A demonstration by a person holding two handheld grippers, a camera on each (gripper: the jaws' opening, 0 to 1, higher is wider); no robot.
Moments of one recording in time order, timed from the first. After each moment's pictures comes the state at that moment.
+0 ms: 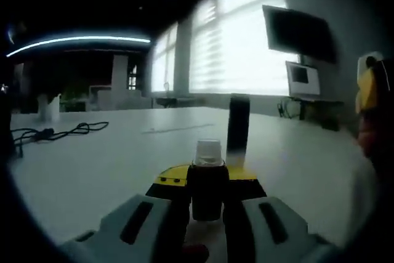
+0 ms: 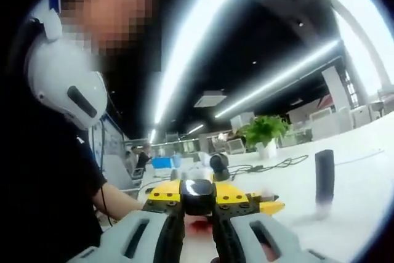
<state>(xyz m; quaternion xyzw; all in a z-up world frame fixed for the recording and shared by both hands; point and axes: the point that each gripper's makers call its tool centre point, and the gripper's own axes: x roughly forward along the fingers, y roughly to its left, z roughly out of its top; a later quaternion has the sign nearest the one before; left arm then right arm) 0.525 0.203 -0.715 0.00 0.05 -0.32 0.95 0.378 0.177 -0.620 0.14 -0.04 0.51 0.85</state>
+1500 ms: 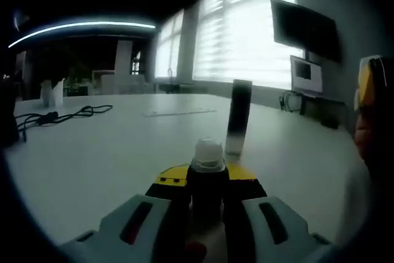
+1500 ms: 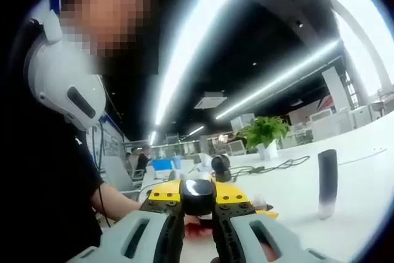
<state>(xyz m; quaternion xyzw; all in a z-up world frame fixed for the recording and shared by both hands) 0.510 0.217 -0.727 -0.01 0.09 -0.31 0.95 0.371 0.187 -0.616 0.14 -0.04 0.51 0.85</state>
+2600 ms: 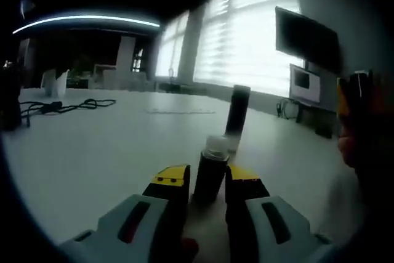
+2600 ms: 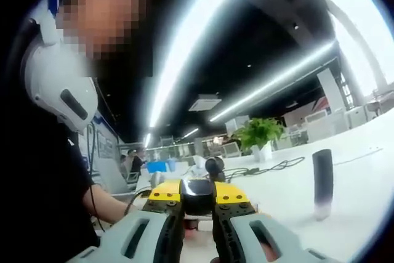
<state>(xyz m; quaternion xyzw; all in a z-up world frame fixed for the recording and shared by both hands) 0.488 0.240 -0.724 -0.06 0.09 -0.31 0.94 0.384 0.184 -0.617 0.15 -0.05 0.49 0.86</state>
